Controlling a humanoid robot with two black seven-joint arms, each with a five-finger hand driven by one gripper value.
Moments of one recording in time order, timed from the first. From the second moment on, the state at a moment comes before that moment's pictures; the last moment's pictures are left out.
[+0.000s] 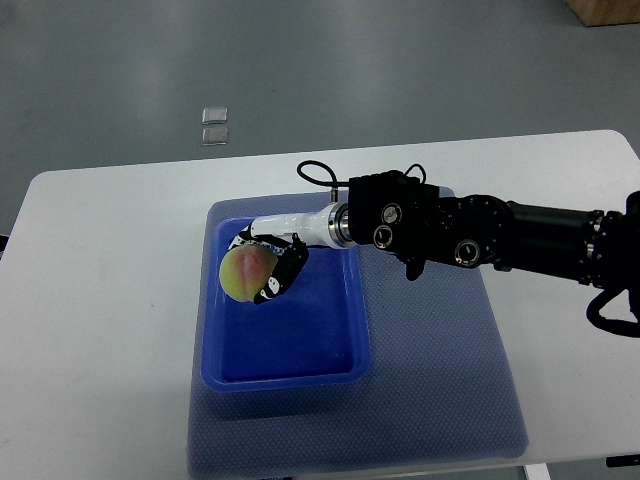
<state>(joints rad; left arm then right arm) -0.06 0.00 -0.09 -0.35 0.01 -0.06 0.21 1.22 0.00 -0.08 0.87 -0.78 0.22 0.03</state>
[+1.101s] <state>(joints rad) -0.06 0.00 -0.09 -0.35 0.01 -0.06 0.21 1.20 0.00 -0.07 0.83 -0.85 0.23 0.04</state>
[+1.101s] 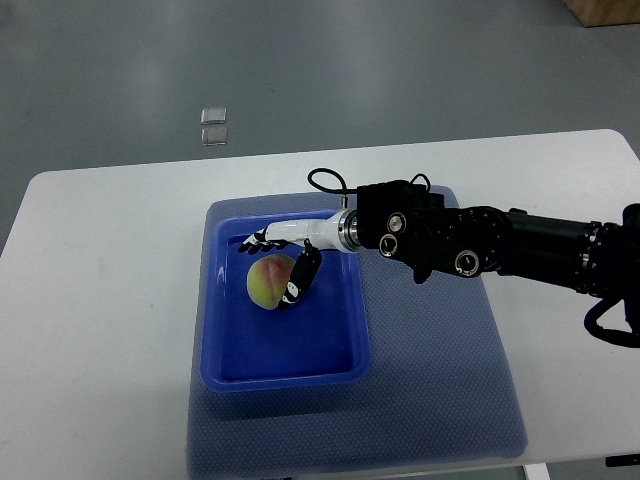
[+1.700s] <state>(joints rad) -0.06 0.00 -0.09 -0.36 0.01 -0.06 0.21 1.15 -0.22 0.43 0.88 -0.64 0.22 0.04</state>
